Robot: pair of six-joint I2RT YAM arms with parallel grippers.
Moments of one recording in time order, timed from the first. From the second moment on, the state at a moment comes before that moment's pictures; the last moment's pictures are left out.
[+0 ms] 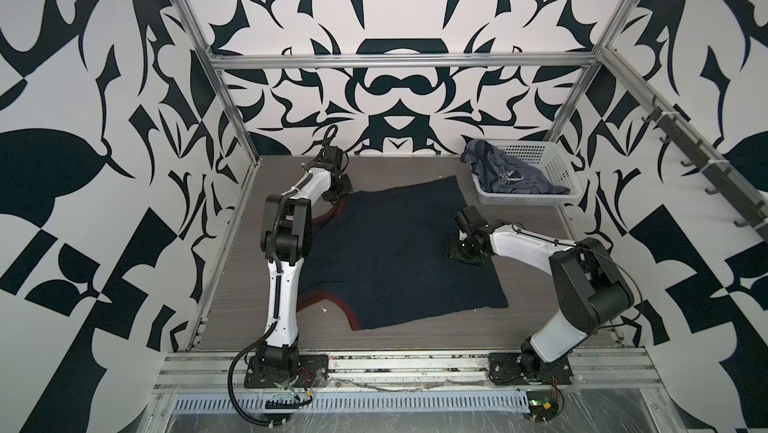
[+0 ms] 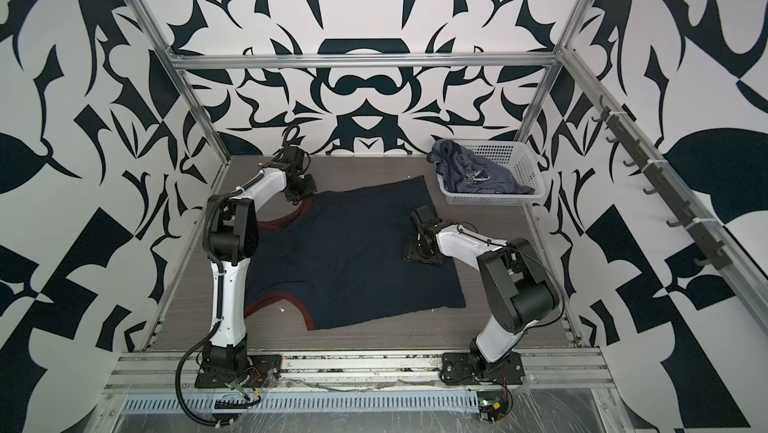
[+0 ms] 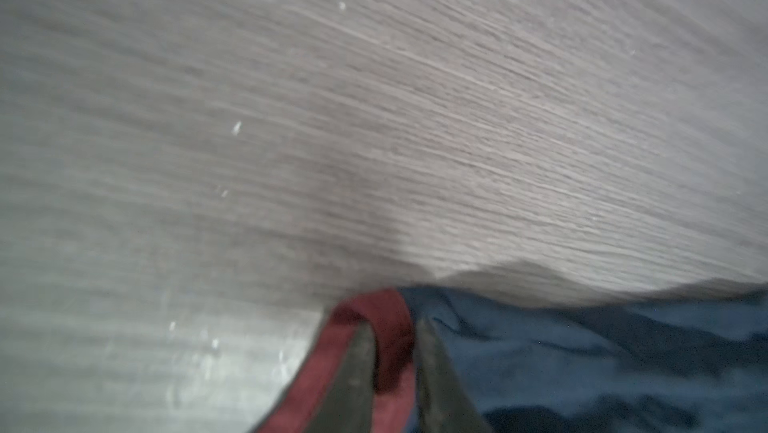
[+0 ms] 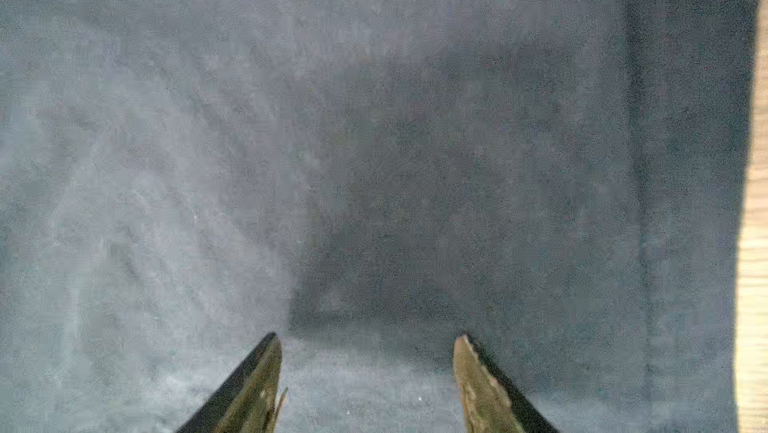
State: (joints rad) left arm -0.20 2.33 1.91 -0.69 0.04 -0.50; right arm 0.41 1.65 0.90 -0.50 -0.03 0.57
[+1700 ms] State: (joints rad) left arm 0.02 2.12 1.73 -0.95 -0.26 -0.49; right arm 0.41 1.65 0.90 -0.49 -0.03 0.57
